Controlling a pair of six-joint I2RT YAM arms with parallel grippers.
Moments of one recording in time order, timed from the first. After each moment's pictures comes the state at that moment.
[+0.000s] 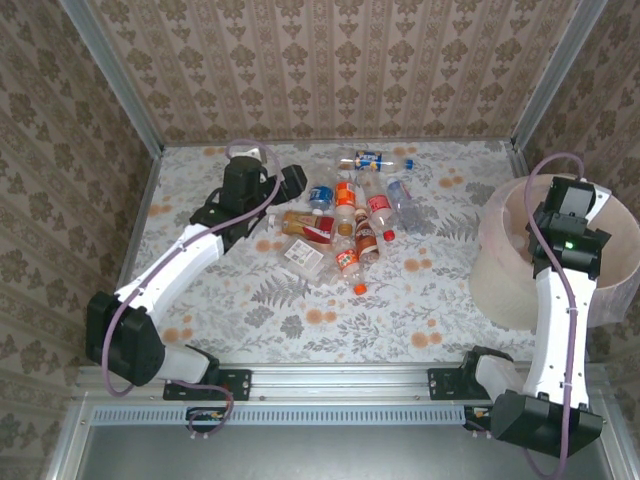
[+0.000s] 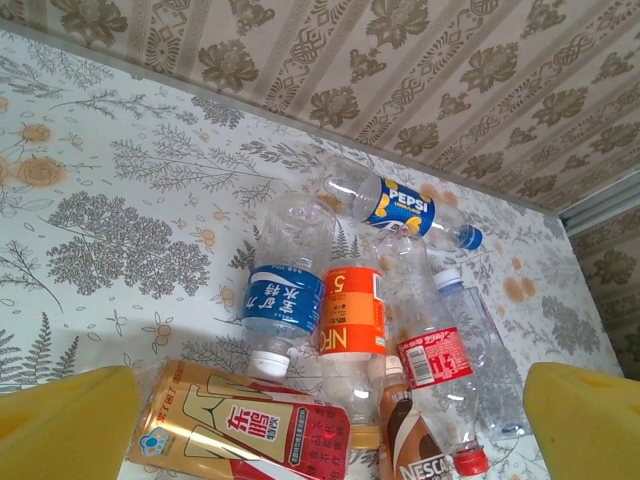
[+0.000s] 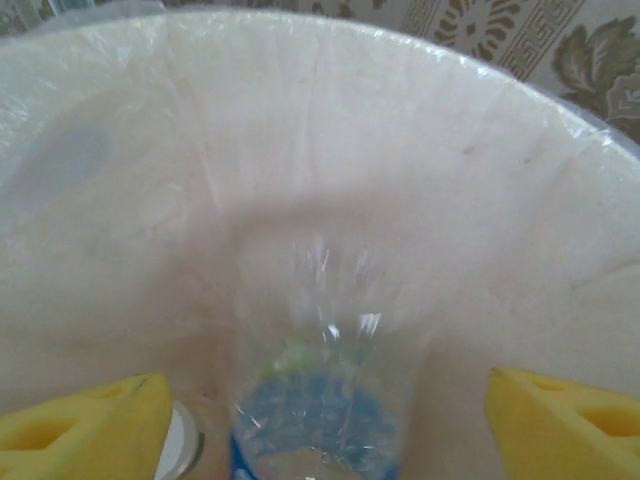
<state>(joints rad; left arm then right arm) -0.50 1.39 1.14 -0.22 -0.03 -0.64 -0.36 0.98 1.18 -0.90 0.51 0.18</state>
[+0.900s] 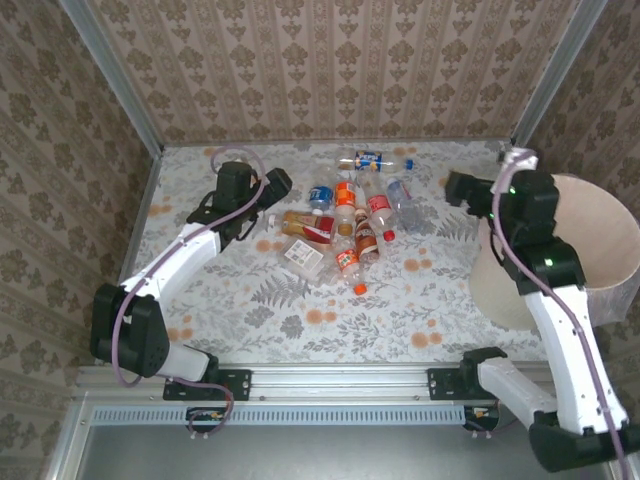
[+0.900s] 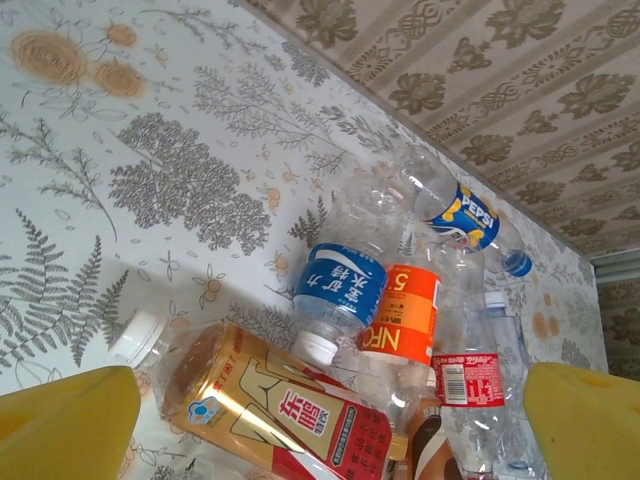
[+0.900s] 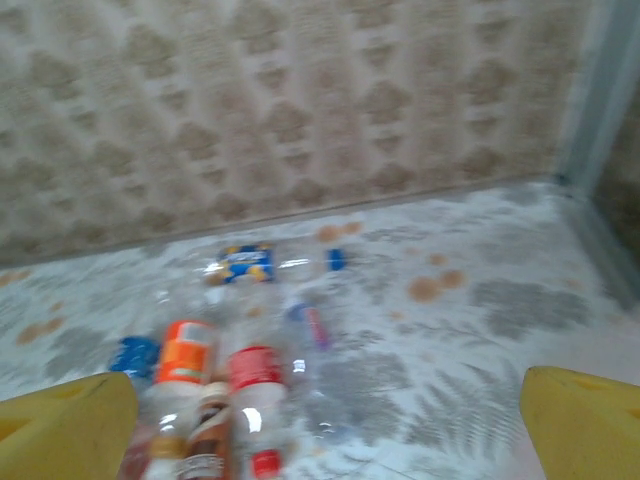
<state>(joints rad) -0.41 1.42 1.06 -0.21 0.01 -0.82 0.15 0.96 1.22 -0.60 0.11 0.23</state>
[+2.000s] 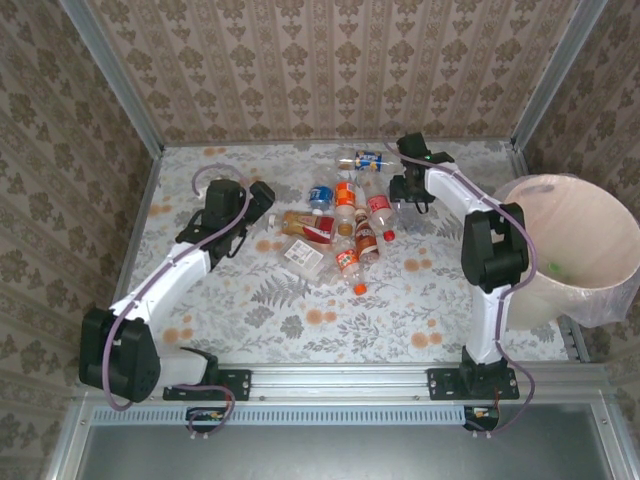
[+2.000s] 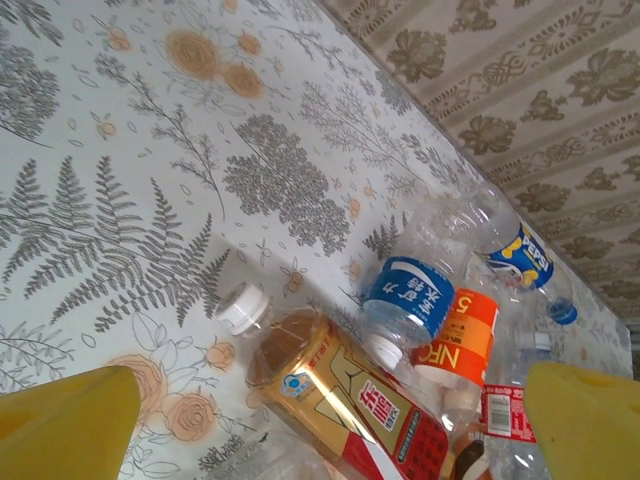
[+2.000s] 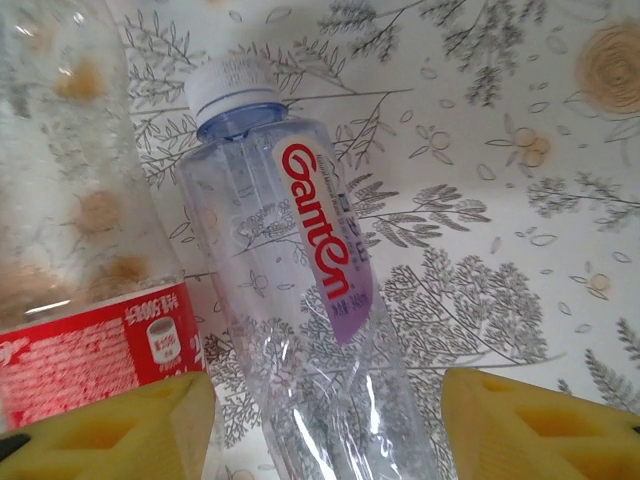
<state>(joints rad) -0.38 1.28 0.90 -0.22 -0.10 -0.92 0.21 2.06 1.69 -0.78 0.16 0.24</state>
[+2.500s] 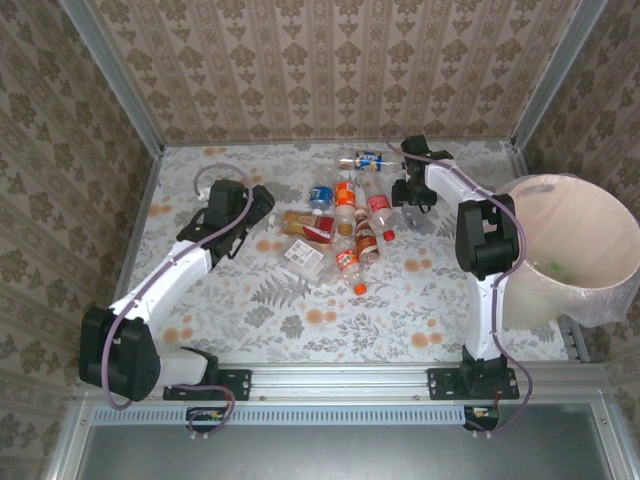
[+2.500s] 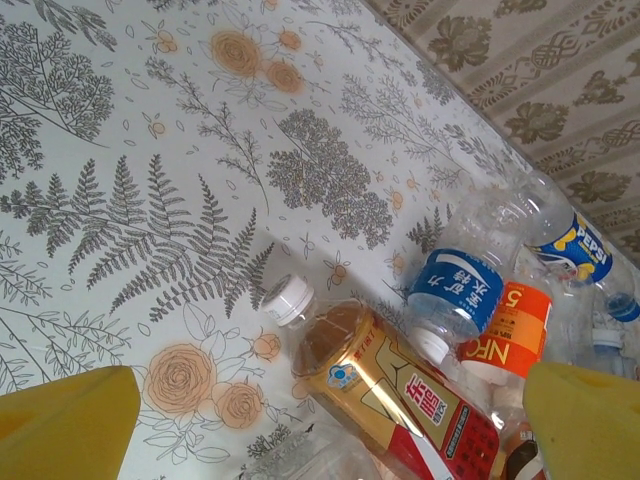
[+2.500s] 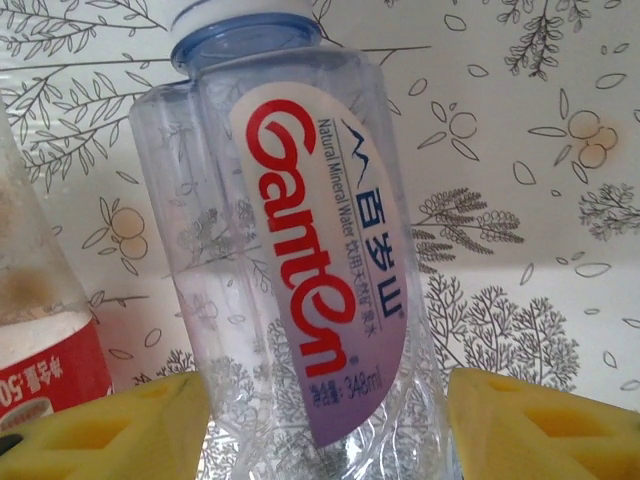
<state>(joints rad) -0.39 1.29 0.93 -0.31 -0.15 -0.88 0.16 2.19 1.78 -0.83 0.09 0.18</state>
